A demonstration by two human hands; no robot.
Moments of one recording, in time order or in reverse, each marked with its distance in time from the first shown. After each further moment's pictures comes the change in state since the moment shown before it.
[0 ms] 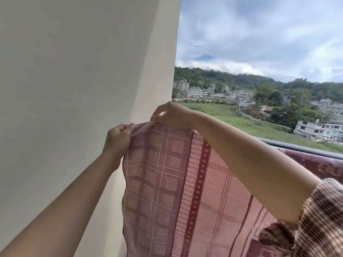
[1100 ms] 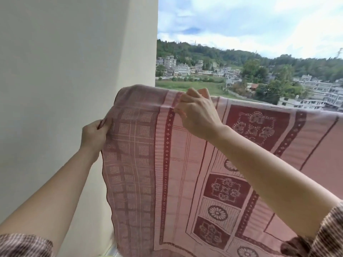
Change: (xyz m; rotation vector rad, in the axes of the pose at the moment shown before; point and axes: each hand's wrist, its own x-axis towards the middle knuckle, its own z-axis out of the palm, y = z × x) left_hand -0.079 -0.056 -0.043 0.112 0.012 0.069; right_hand -0.167 0.045 0.033 -0.577 0.627 -0.269
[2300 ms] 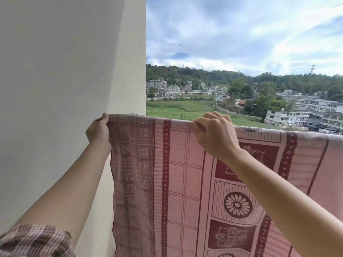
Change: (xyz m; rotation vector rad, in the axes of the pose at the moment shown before) left_hand 0.073 0.069 0.060 -0.451 0.184 -0.267; right_hand -0.012 0.046 -0.015 0.005 0.064 0.347
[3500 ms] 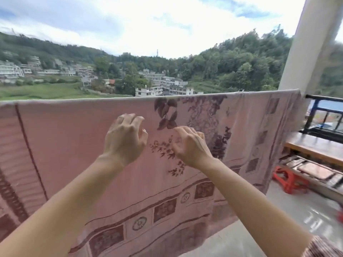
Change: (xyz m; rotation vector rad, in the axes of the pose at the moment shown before) left_hand -0.574 -0.117 0.284 0.767 -1.098 1.098; right_hand -0.323 0.277 -0.363 -0.446 -0.277 0.688
